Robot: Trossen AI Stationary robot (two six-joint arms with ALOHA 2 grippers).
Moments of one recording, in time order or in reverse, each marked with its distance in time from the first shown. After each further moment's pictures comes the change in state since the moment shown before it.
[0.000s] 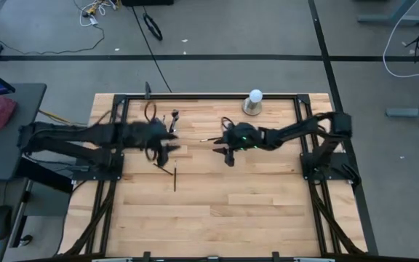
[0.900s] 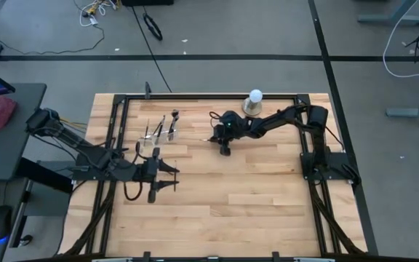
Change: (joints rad) left arm -0.521 0.004 -0.196 0.450 -0.296 0.068; right arm -0.162 0.311 0.195 -0.211 -0.136 -0.322
